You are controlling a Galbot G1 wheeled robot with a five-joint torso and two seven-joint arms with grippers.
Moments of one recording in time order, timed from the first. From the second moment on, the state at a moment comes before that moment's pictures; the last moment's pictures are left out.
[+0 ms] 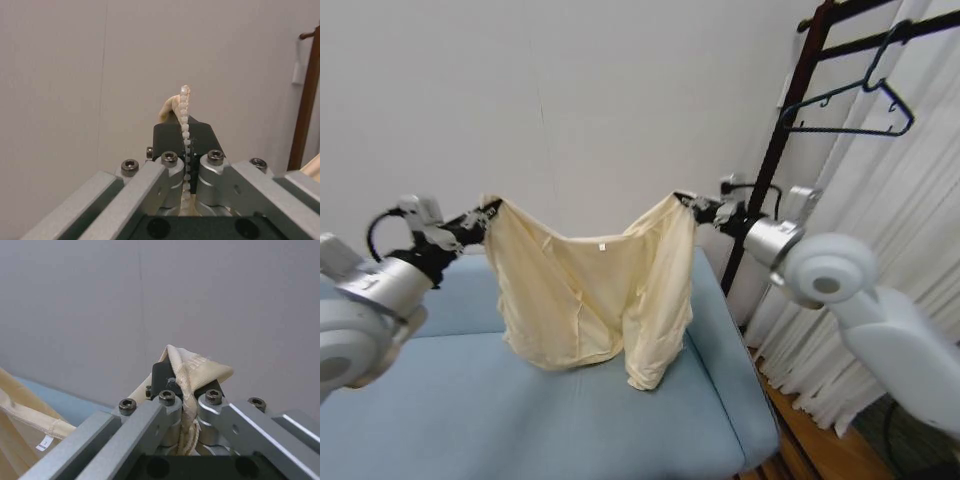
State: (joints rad) left arm 1.12 -0.40 -1.11 -2.37 -1.57 0.28 -0.32; right arm -0.12 0.61 0.12 2.14 1.52 -0.52 0.31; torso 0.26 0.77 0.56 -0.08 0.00
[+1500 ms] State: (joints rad) left arm 1.03 -0.84 -0.50 -1.76 -1.26 0.34 -0.07; right arm -0.51 0.78 -0.13 1.81 1.03 -0.47 0.06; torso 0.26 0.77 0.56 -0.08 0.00
